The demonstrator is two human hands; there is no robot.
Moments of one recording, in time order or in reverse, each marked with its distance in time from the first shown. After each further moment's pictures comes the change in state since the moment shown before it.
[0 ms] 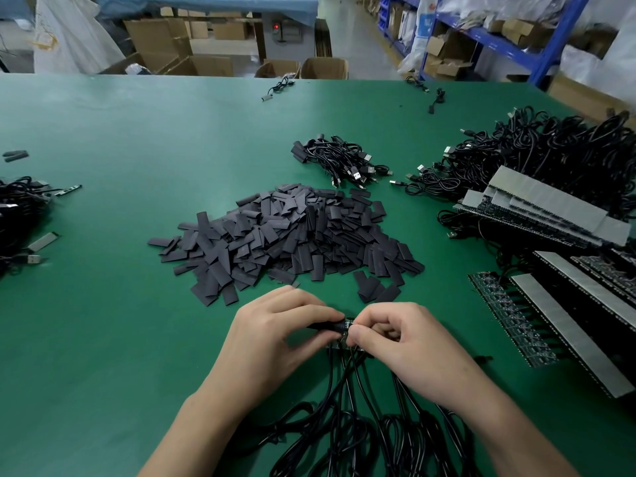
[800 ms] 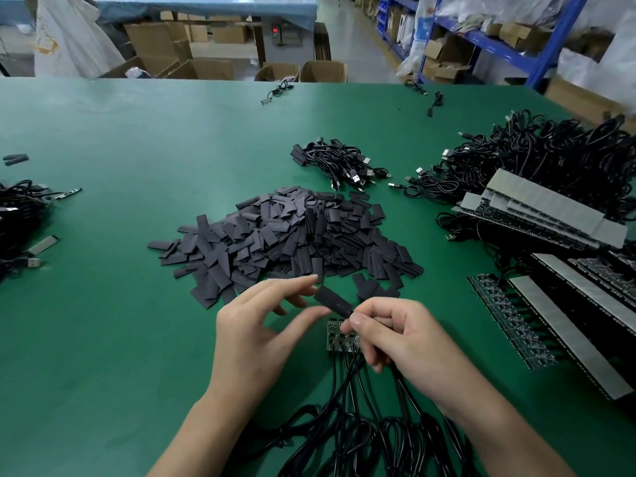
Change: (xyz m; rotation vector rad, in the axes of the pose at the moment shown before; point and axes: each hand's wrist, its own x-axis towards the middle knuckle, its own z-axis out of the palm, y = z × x) left_hand 0.000 0.007 0.003 -0.113 0.321 -0.211; right_hand 0.004 0.002 0.005 0.349 -0.009 0.052
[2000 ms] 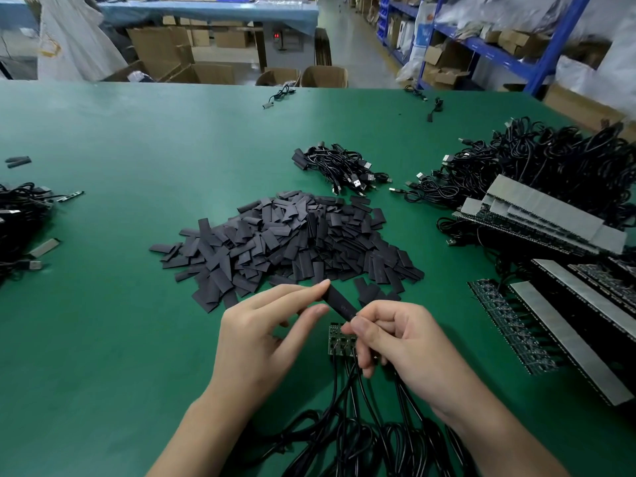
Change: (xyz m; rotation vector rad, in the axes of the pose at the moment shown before) left_hand 0.003 0.001 -0.003 0.024 -0.050 0.068; right_hand -0.001 -0.003 0.004 0.115 0.048 0.001
